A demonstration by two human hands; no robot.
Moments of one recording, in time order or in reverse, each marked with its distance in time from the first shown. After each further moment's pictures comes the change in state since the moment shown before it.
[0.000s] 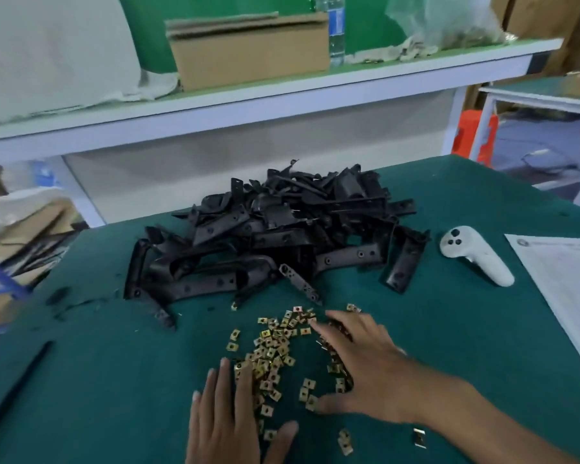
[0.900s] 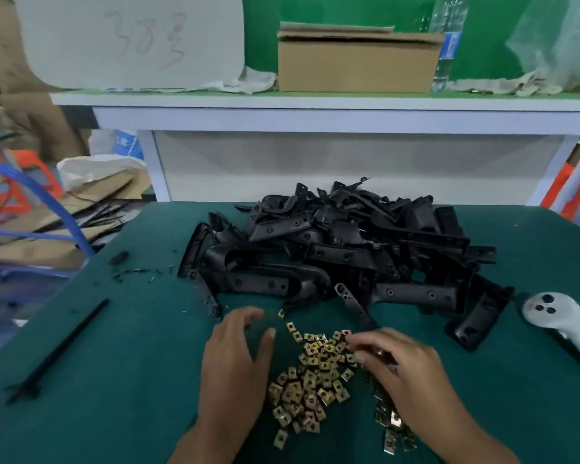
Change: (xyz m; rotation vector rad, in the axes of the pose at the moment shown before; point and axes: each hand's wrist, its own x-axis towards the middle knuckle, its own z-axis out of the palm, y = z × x) left_hand 0.072 -0.045 -0.008 -0.603 0.612 -0.178; right_hand 0.040 -0.021 -0.012 0.342 0.522 -0.237
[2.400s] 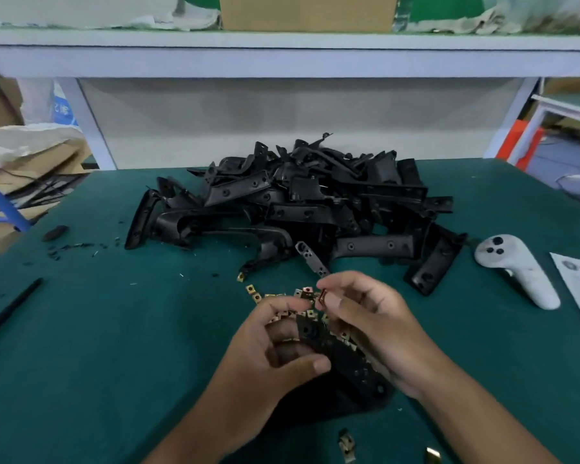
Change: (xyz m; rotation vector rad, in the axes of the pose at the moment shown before) left_hand -0.043 0.055 0.006 -1.027 -0.676 -0.141; right_hand -0.004 -0.023 -0.014 0.891 -0.084 0.312
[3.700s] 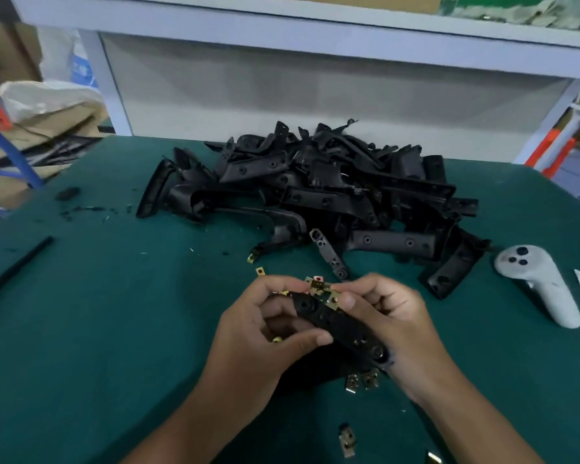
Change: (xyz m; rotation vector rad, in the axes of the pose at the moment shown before) left_hand 0.001 0.002 0.006 0.114 0.252 0.180; right_hand -0.003 0.001 0.005 -0.006 0.050 -0.064
